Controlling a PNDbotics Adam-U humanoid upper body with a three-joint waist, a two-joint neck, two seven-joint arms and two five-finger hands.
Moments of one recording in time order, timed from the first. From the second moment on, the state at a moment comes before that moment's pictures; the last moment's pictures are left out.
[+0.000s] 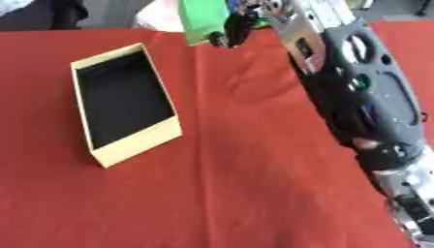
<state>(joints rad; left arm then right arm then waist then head) -0.16 0.22 0.25 -1.98 -0.01 -0.26 0.24 -1.16 -0.35 0.29 -1.41 1.02 -0.03 0.73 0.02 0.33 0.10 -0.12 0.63</state>
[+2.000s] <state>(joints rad) -0.19 0.22 0.24 -1.98 0.01 -0.26 0.23 -1.18 -0.06 0.28 -1.05 1.29 -0.02 0.65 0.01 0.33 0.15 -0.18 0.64</state>
